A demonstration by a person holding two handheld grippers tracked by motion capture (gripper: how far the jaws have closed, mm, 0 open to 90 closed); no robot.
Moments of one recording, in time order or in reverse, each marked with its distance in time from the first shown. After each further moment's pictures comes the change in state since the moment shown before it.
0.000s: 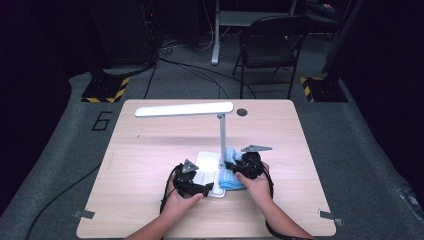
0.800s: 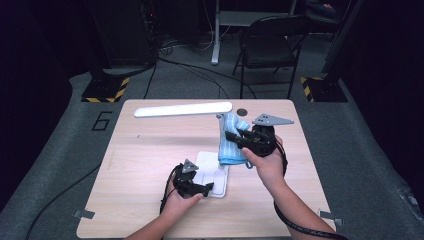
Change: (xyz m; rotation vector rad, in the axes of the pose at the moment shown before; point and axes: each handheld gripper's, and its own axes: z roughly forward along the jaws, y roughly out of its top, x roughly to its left) left arm 0.000 0.000 0.000 -0.005 0.002 -0.006; right arm 0.056 0.101 -0.100 -0.265 0.085 -0.179
